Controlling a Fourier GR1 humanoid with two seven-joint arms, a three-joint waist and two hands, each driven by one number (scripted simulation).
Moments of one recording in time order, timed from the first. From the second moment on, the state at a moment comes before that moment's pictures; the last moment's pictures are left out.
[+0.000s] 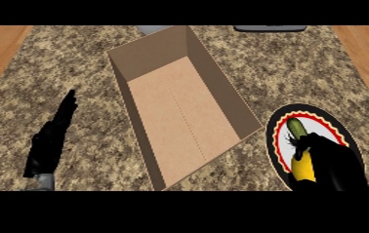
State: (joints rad) left arm 0.03 0.21 0.04 -1.57 -0.17 0.06 0.09; right arm 0.19 -0.22 0.16 -1.93 1.22 0.20 0.43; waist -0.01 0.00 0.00
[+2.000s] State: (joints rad) left arm -0.01 0.19 0.06 -1.58 -0.19 0.02 0.11; right arm -0.84 0.00 0.37 -1.38 0.78 -0.01 0.81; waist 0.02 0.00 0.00
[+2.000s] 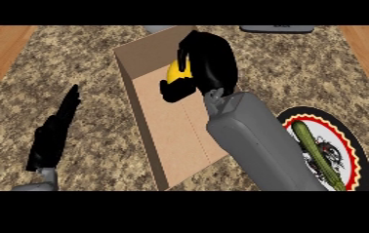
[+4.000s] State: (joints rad) left arm 0.02 0.17 0.08 -1.56 -0.21 0.03 0.09; right arm -0.42 -0.34 -0.05 -1.54 0.07 -0.54 0.31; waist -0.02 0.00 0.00
